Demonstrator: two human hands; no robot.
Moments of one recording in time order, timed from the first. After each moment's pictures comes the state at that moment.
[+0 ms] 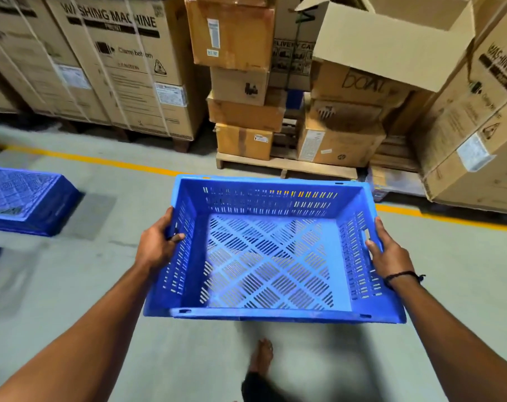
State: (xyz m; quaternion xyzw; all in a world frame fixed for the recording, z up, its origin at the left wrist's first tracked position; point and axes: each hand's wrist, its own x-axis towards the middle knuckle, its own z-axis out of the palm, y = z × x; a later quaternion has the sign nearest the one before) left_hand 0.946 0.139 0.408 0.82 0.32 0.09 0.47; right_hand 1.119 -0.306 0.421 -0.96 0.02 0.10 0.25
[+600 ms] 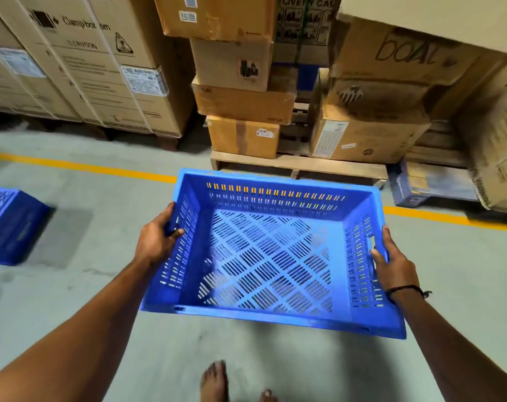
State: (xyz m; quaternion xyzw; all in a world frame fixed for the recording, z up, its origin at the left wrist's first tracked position) left_hand 1.190 0.234 0.270 0.84 0.32 0.06 0.44; right_hand 1.325 -0.216 0.265 -0.95 0.07 0.12 0.29
